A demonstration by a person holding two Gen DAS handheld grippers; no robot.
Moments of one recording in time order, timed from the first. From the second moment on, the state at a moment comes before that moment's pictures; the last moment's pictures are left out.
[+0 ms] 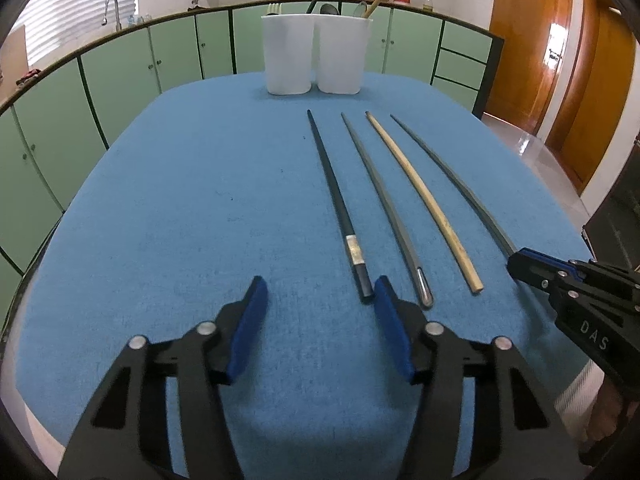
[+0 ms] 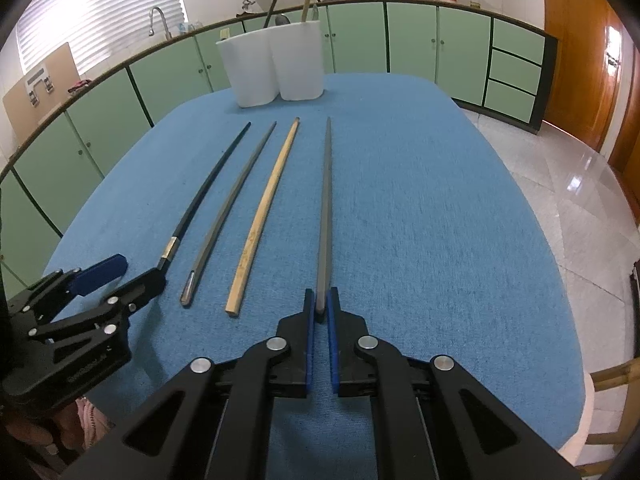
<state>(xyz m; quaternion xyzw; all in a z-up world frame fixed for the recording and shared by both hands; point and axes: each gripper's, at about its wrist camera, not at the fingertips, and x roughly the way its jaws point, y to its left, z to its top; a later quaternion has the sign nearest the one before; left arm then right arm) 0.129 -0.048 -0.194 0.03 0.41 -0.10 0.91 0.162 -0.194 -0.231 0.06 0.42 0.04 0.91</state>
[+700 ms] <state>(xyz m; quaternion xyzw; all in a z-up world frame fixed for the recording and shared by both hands) 0.127 -0.064 -0.194 0.05 0.40 -0.11 0.91 0.162 -0.196 -0.234 0.07 0.42 0.04 0.91</state>
